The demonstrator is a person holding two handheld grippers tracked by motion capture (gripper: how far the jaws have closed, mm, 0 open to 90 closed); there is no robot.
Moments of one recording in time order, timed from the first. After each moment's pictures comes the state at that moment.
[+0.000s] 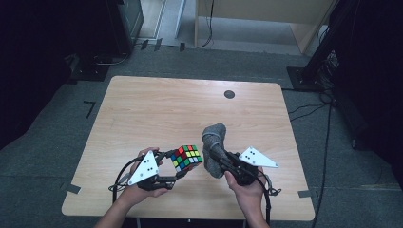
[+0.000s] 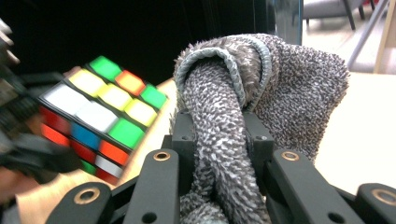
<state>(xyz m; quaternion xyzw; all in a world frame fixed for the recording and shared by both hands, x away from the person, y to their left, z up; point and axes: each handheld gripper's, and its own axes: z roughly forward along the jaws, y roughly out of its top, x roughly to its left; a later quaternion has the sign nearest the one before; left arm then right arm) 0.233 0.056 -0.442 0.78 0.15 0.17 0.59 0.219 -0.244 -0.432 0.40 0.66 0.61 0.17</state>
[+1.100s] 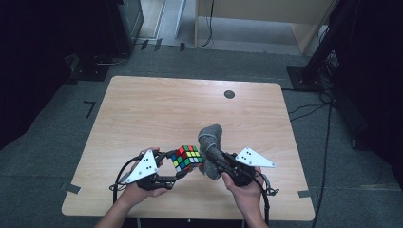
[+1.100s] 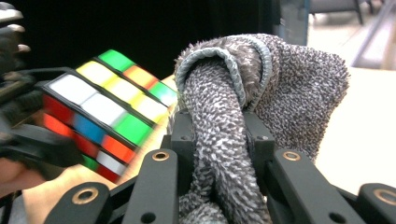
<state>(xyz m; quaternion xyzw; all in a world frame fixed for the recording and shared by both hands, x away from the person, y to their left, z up) 0.236 0.059 -0.440 0.77 0.16 0.14 0.61 0.221 -0.239 -0.435 0.40 0.68 0.60 0.16</state>
